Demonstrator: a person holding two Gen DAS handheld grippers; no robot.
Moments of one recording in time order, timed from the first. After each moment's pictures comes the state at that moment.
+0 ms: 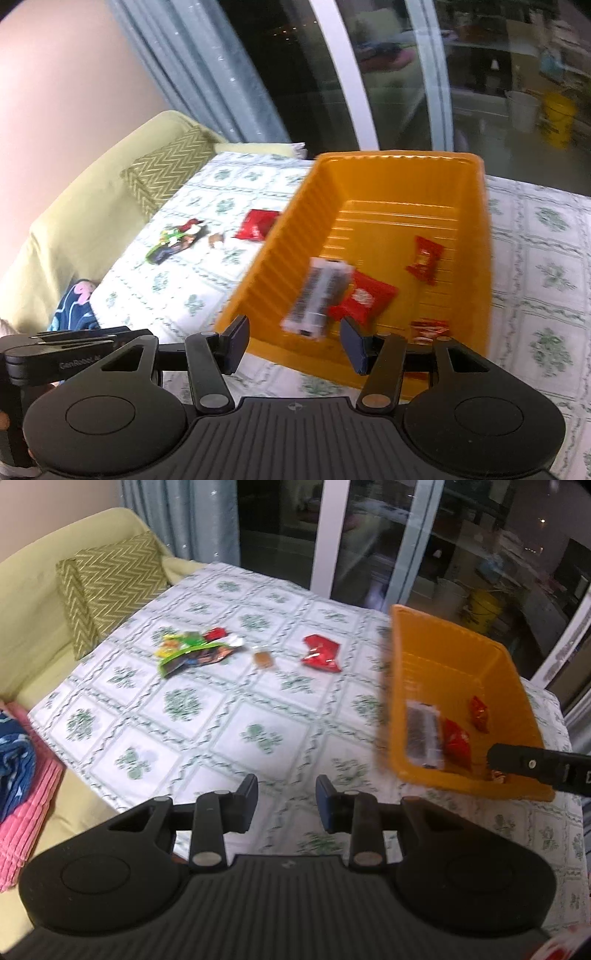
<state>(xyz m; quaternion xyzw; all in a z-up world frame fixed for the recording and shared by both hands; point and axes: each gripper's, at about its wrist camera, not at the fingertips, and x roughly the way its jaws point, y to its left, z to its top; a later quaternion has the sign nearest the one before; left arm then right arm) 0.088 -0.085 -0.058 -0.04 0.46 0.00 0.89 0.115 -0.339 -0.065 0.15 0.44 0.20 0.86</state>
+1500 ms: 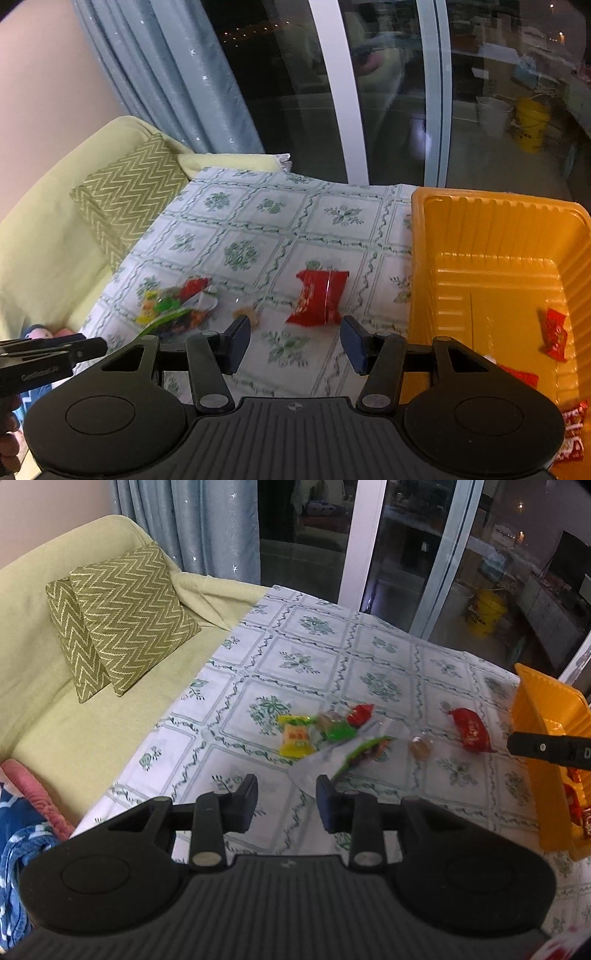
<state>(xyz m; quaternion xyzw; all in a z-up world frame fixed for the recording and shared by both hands) 0.227 0.090 -0.080 -0.01 0.46 -0.03 0.89 0.242 -0.183 -0.086 0.14 0.44 0.10 0.88</state>
